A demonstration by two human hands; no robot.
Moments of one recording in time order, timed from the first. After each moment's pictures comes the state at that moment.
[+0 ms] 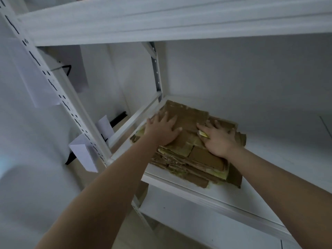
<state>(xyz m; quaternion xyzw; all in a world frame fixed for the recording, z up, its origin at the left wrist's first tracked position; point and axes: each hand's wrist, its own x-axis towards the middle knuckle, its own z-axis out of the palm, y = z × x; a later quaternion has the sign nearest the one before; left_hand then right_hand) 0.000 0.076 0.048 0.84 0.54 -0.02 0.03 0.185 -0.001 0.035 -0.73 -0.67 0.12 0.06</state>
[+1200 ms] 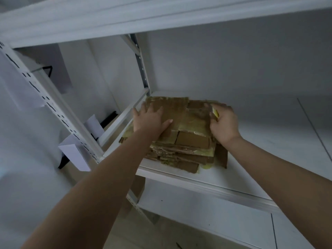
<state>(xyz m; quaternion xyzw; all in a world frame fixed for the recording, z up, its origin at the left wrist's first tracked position) 0.009 0.049 0.065 0.82 0.56 -0.03 -0.13 0.212 -0.035 0.035 -0.68 -0.56 0.03 0.46</state>
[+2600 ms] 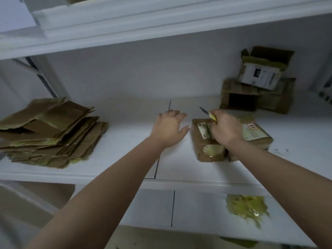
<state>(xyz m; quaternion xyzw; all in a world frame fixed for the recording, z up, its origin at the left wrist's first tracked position) 0.436 -0.237 0.060 0.94 0.30 0.13 -0.01 0.592 -0.344 0.053 -0.83 -0.48 -0.03 0.29</state>
